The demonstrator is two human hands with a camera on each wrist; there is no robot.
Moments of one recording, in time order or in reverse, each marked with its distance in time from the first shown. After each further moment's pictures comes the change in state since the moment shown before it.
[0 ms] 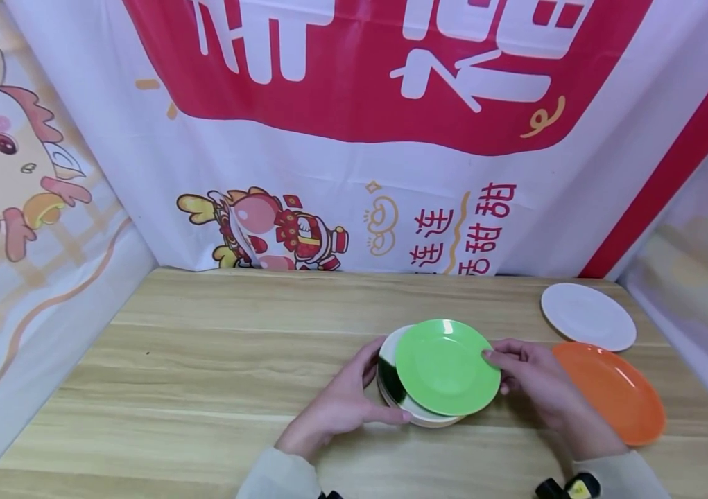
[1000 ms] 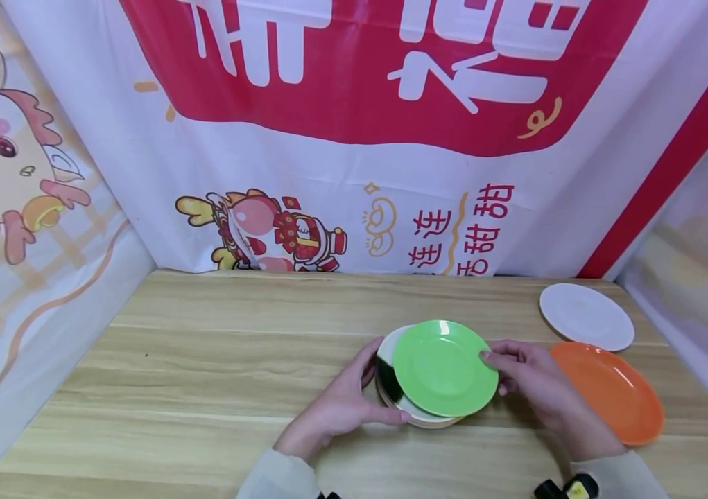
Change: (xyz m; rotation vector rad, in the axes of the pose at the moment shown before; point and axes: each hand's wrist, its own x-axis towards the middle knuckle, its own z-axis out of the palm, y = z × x) left_hand 0.000 -0.003 0.001 -0.005 0.001 -0.020; right_hand -0.003 -0.002 0.002 0.020 -0.007 -0.018
